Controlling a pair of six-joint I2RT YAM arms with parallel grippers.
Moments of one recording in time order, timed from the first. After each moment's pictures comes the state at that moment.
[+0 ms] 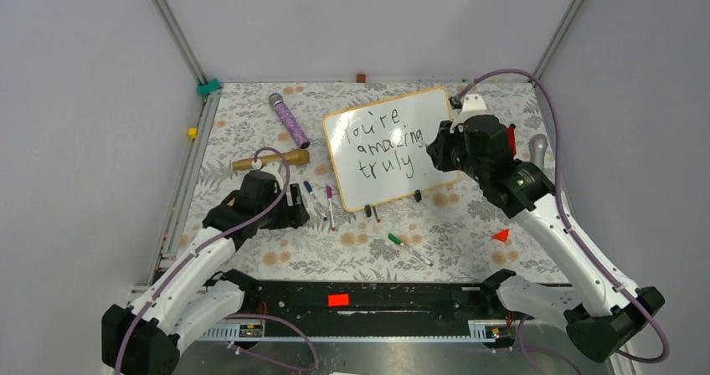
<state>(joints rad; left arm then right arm) -0.41 0.84 0.60 -0.63 0.07 -0.51 0.55 1.06 1.17 -0.58 0.13 0.30</state>
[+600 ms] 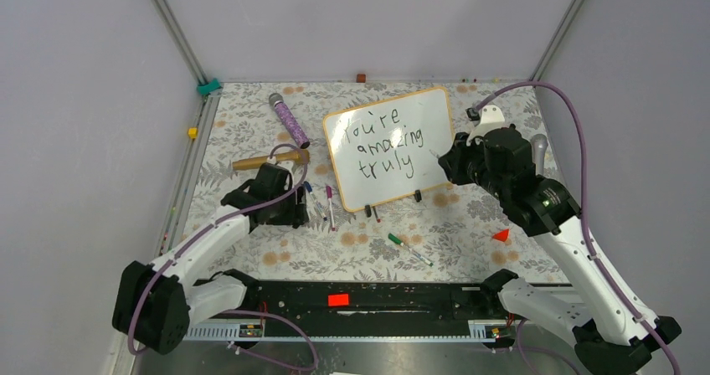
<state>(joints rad) -0.41 1.05 0.65 -0.59 0.04 -0.40 0.55 0.92 1.17 -0.73 0.11 0.32</state>
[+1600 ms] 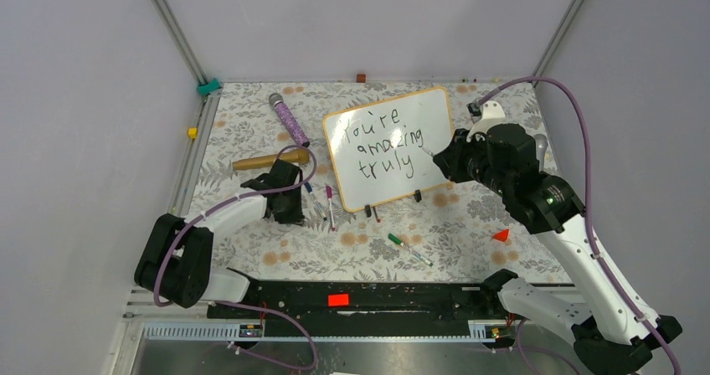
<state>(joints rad) -0.40 1.37 0.67 -0.47 0.00 -0.46 0.55 0.93 1.23 -0.73 0.04 0.37</state>
